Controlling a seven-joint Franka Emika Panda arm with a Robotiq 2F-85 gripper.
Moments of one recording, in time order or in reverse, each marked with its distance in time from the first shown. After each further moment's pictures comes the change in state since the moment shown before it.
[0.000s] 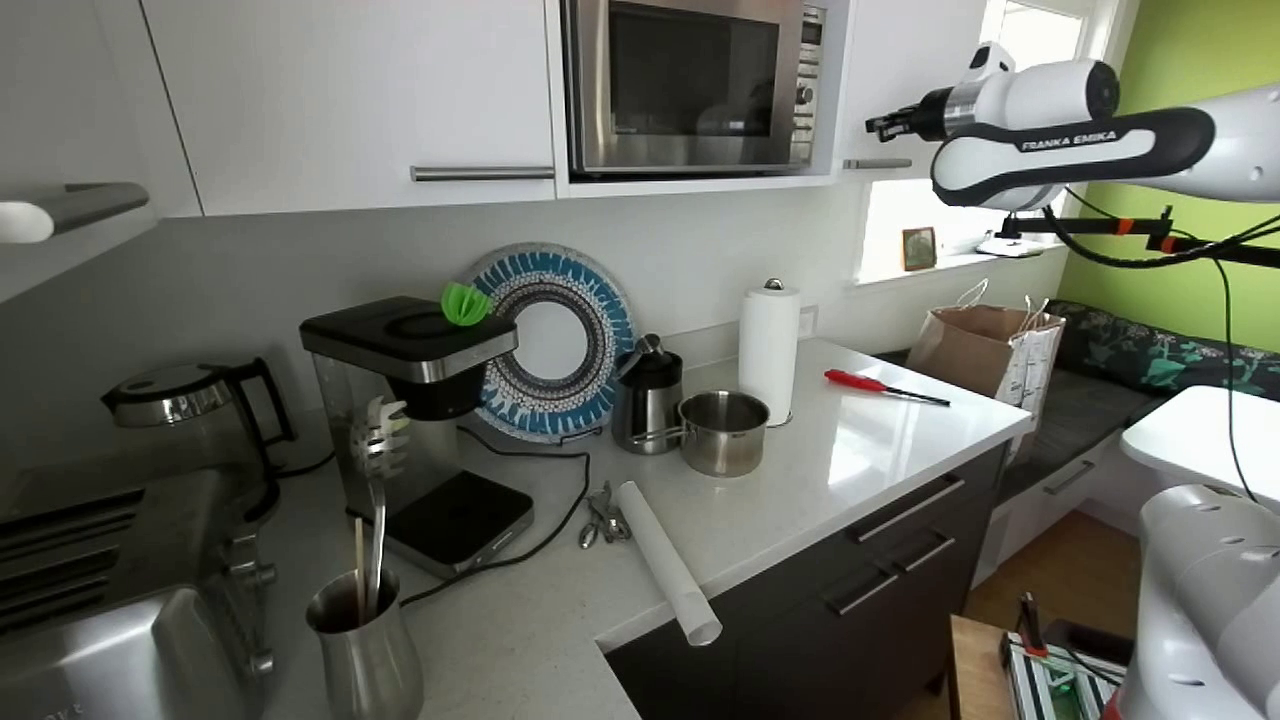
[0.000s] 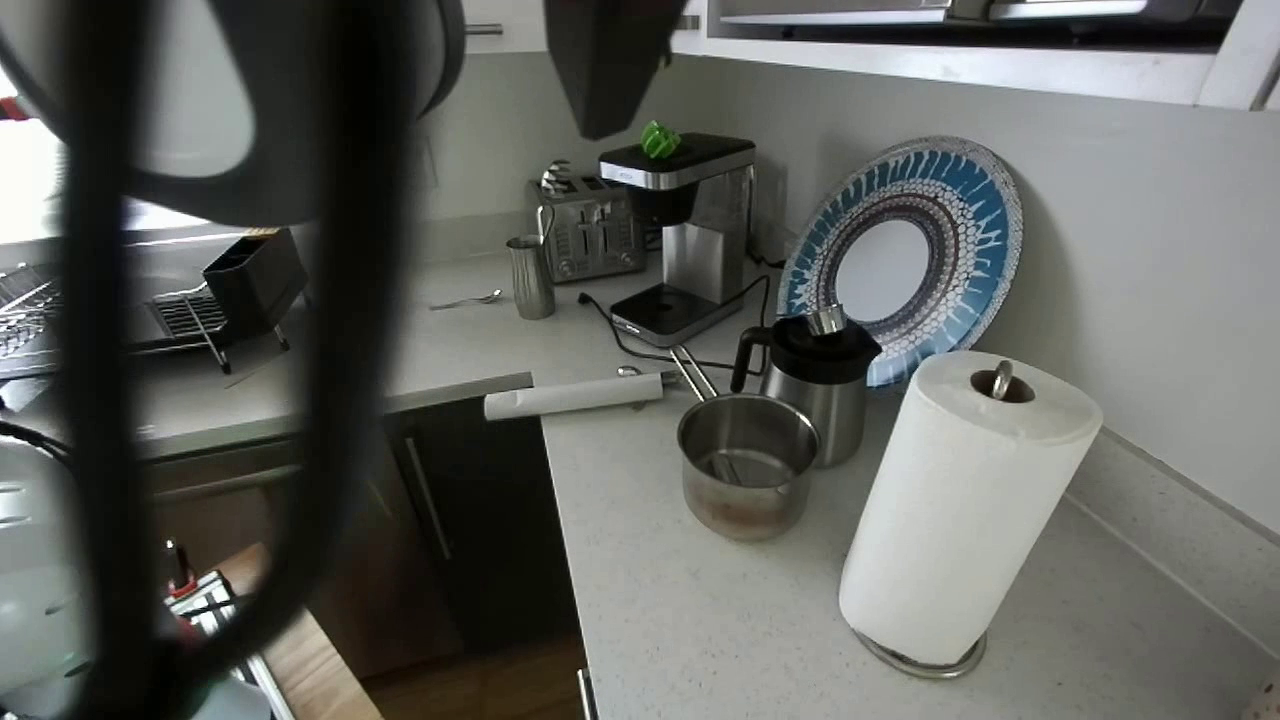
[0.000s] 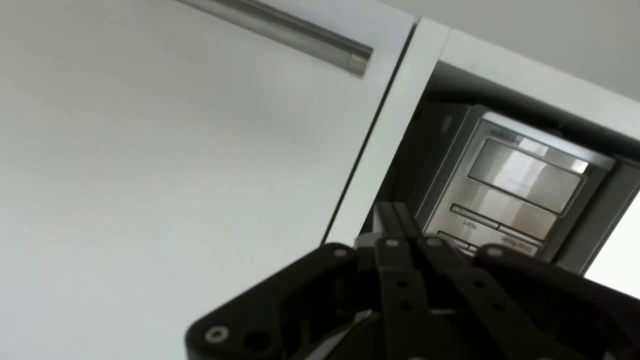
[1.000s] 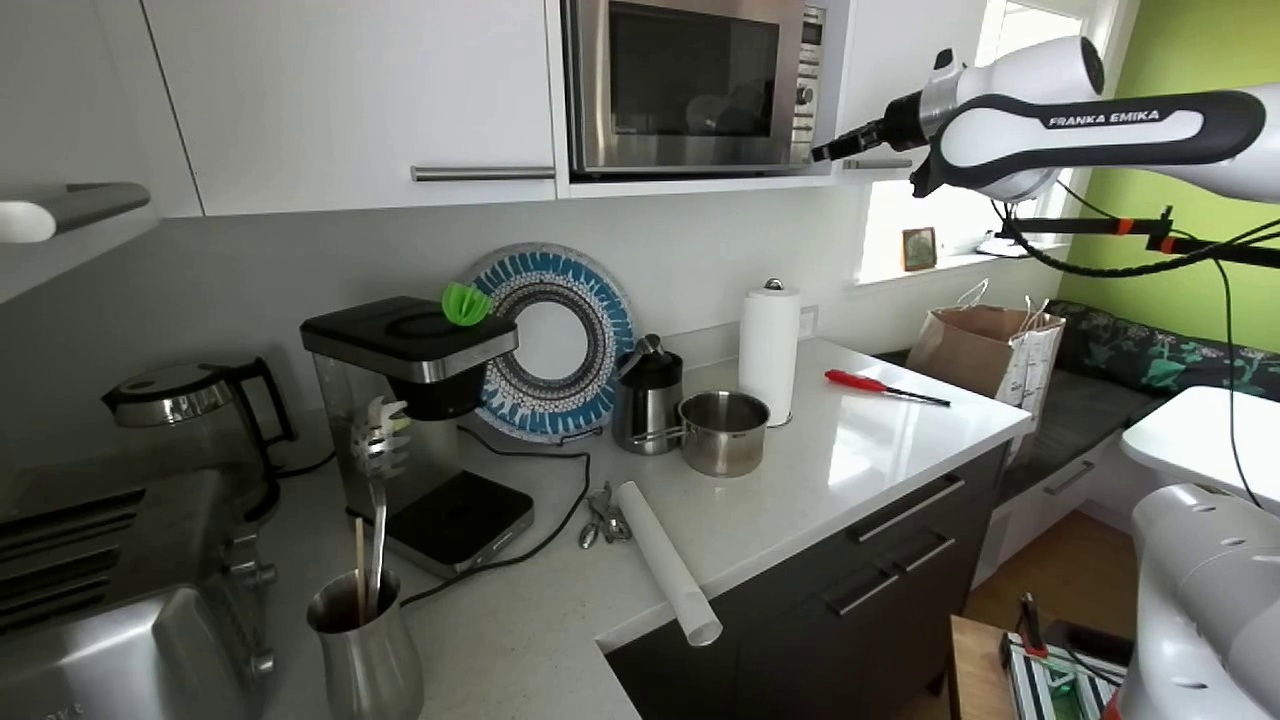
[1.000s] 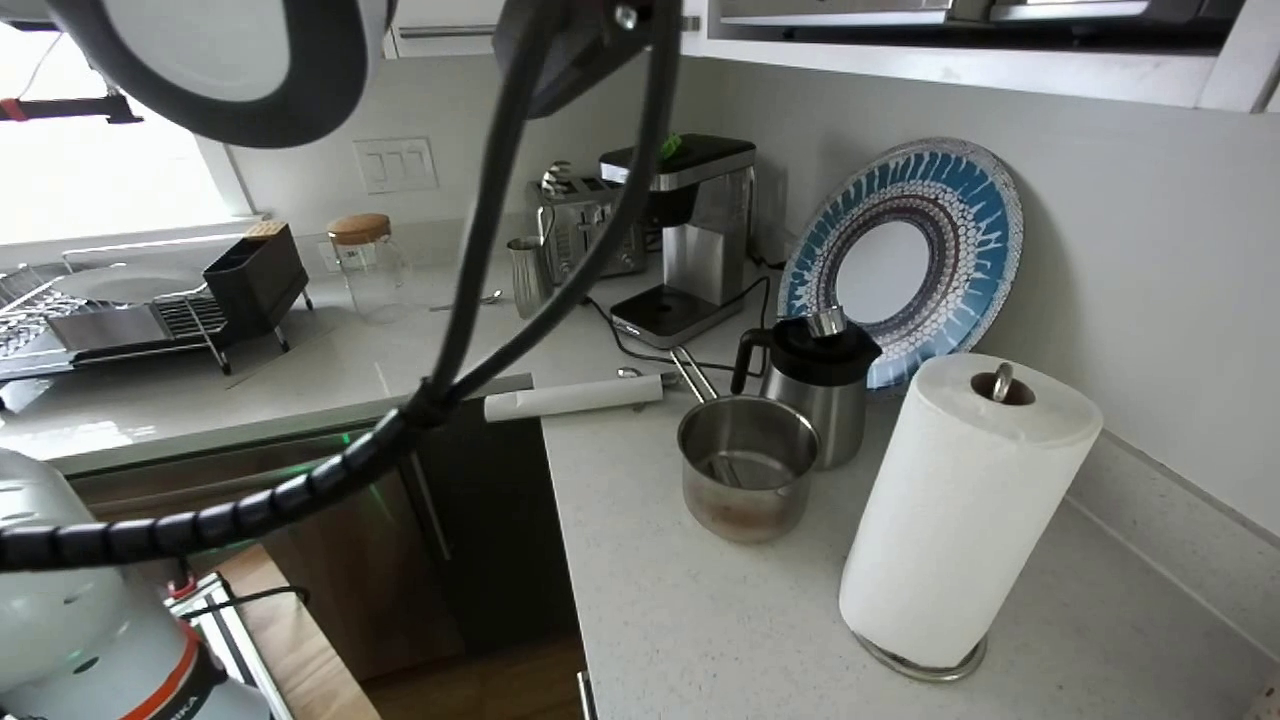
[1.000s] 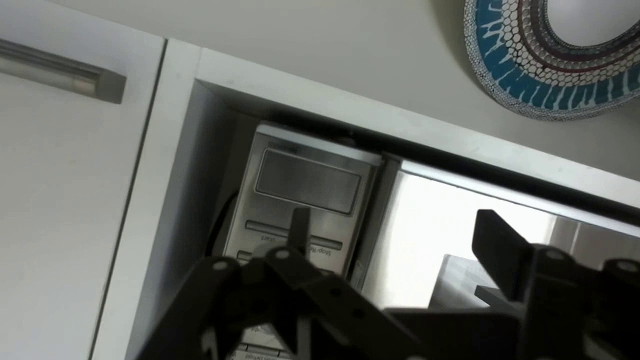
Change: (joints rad) arm 0.076 -0.100 0.103 -0.045 0.056 -0.259 0.003
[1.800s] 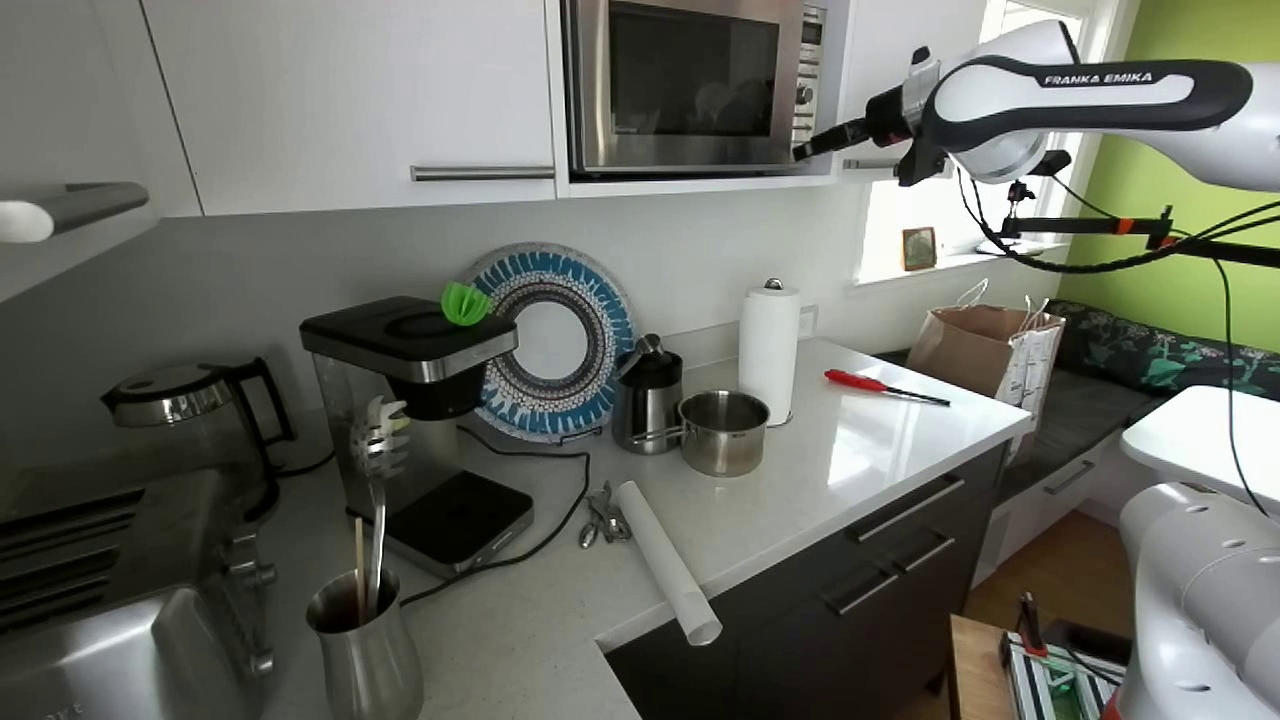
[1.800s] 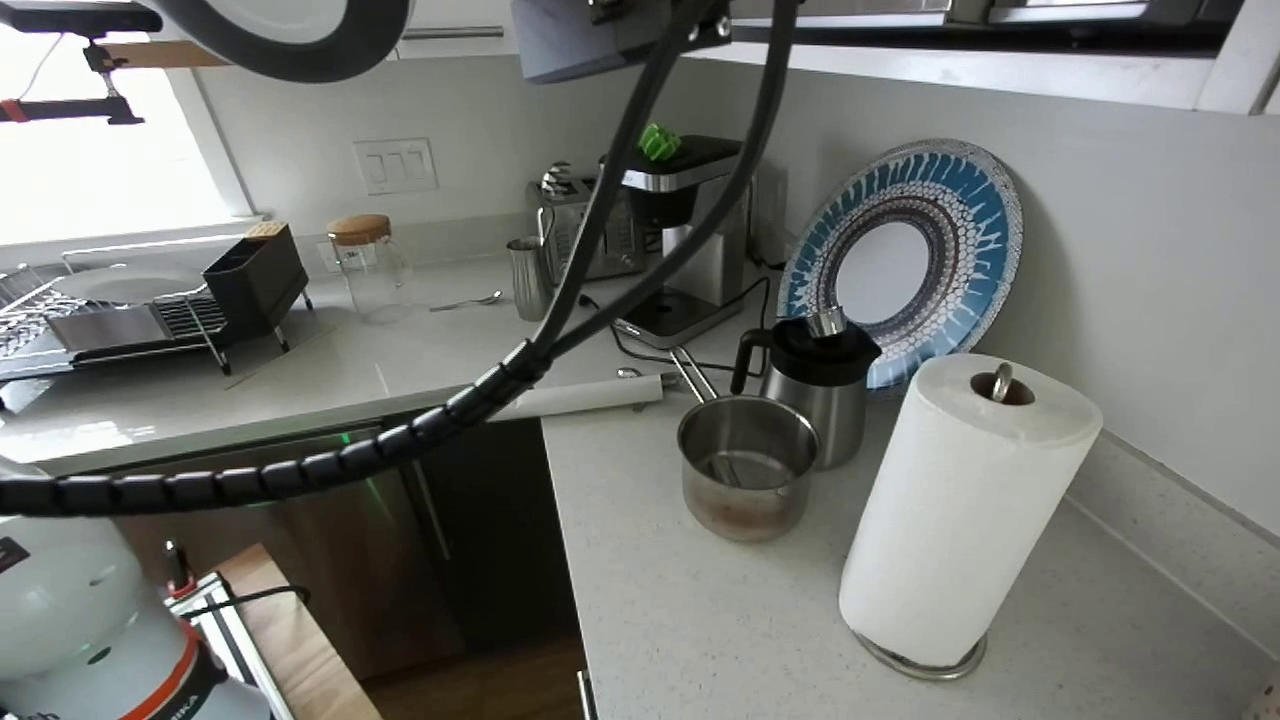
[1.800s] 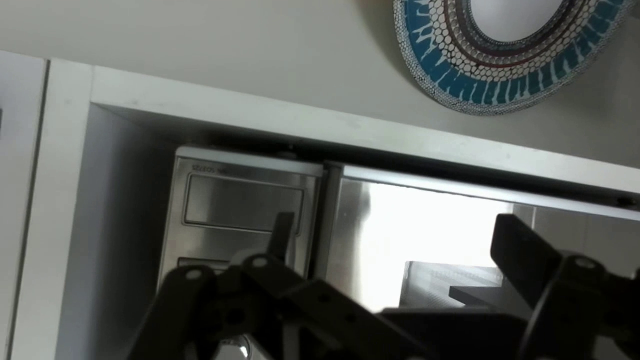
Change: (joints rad) arm 0.112 0.022 -0.048 0.103 0.173 -0.170 -0.063
